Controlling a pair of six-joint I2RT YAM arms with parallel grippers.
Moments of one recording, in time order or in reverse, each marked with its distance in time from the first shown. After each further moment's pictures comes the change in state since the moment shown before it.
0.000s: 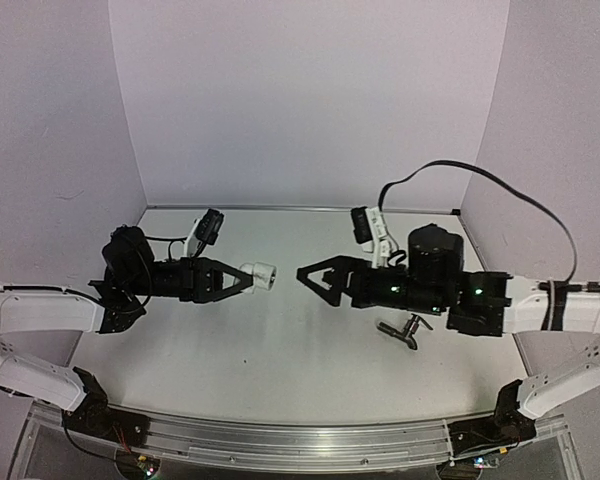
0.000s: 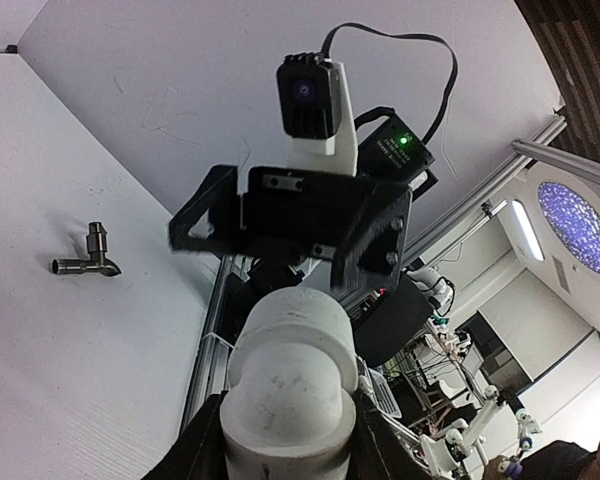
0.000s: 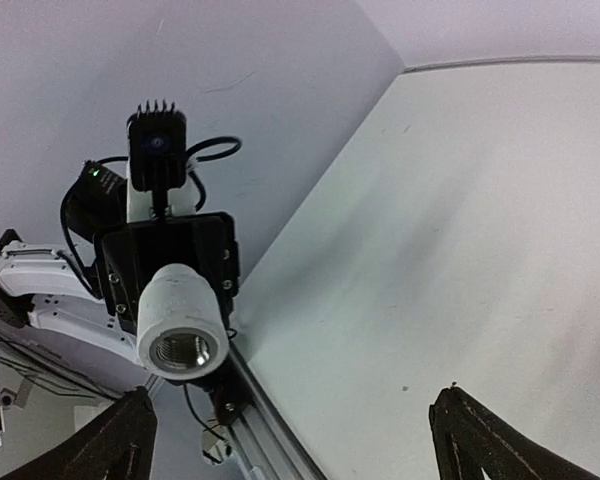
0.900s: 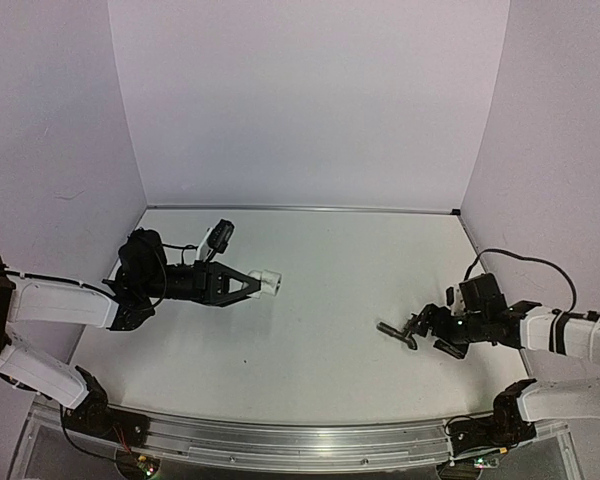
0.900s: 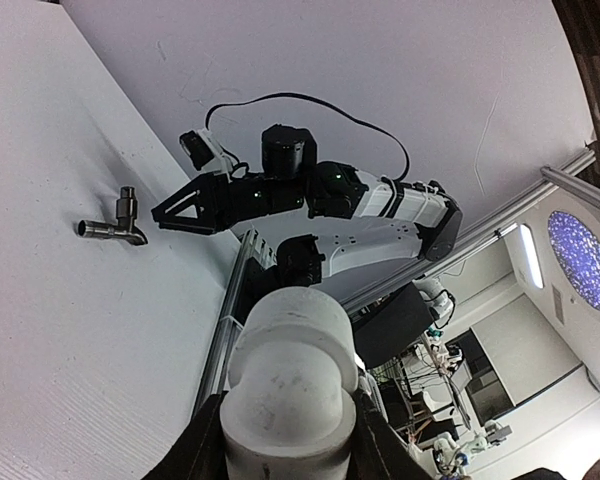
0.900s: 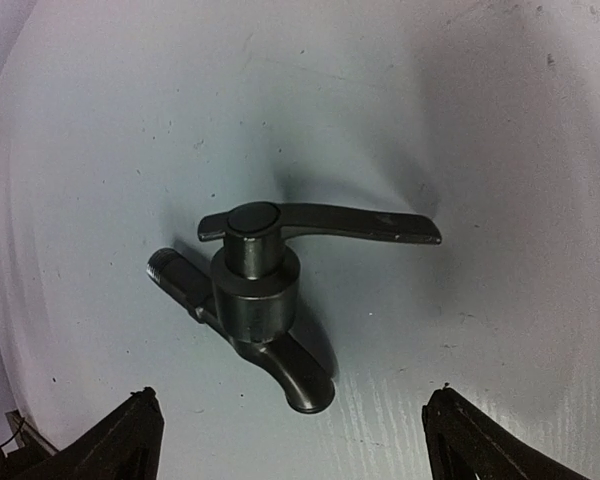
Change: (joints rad) left arm 0.029 0.121 0.004 0.009 0.014 -0.036; right arm -0.691 -0.312 -0.489 -0.573 -0.043 0.031
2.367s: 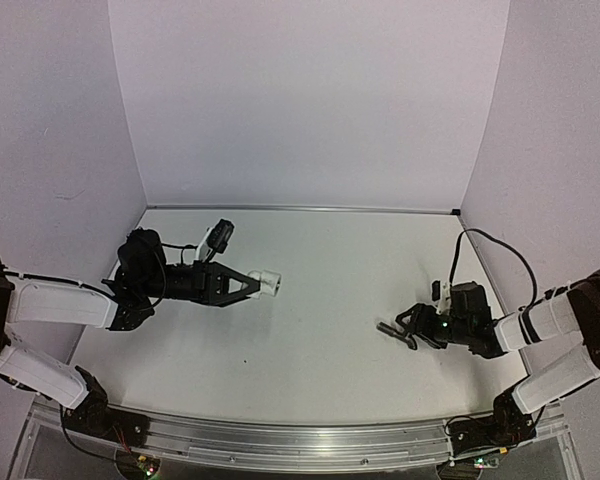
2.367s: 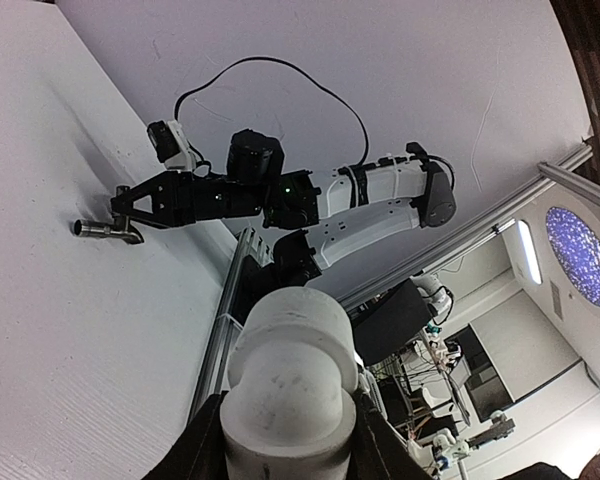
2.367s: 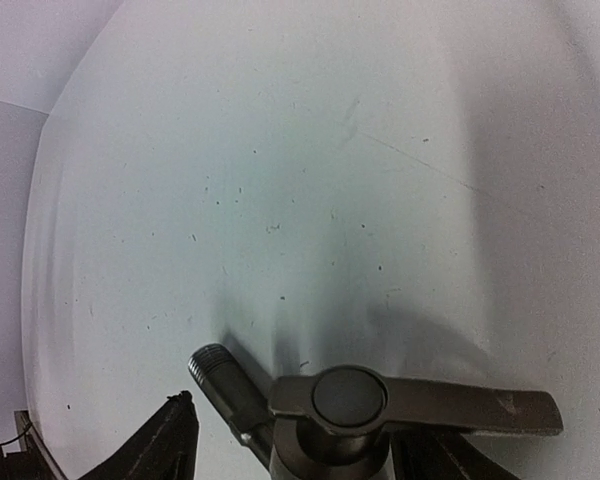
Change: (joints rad) left arm 0.000 -0.006 0.000 0.000 0.010 0.001; right arm -0.007 0.326 -0.124 0.670 -0.053 -0.039
